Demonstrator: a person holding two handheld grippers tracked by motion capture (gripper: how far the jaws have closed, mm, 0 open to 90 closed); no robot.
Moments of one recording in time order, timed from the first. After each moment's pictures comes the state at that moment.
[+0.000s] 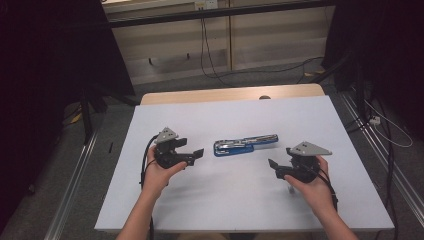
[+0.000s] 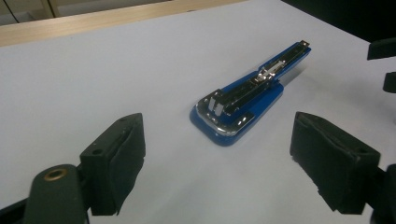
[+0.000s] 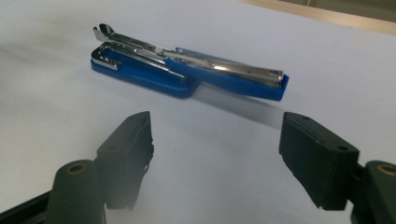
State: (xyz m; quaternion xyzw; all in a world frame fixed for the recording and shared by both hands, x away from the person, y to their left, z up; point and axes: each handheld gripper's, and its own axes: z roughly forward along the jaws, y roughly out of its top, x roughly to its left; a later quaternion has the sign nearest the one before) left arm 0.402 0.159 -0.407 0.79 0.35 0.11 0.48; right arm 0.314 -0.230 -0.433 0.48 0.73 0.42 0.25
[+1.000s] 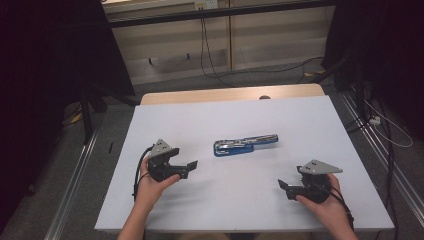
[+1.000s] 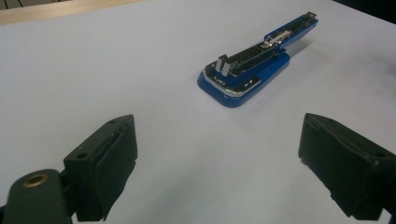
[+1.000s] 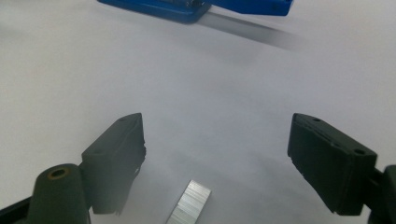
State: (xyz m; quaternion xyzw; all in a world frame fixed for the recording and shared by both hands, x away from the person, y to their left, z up) left arm 0.380 0.178 -0.424 0.80 0.35 0.13 0.47; right arm 0.275 -0.250 -0.456 0.48 0.76 0.38 0.22
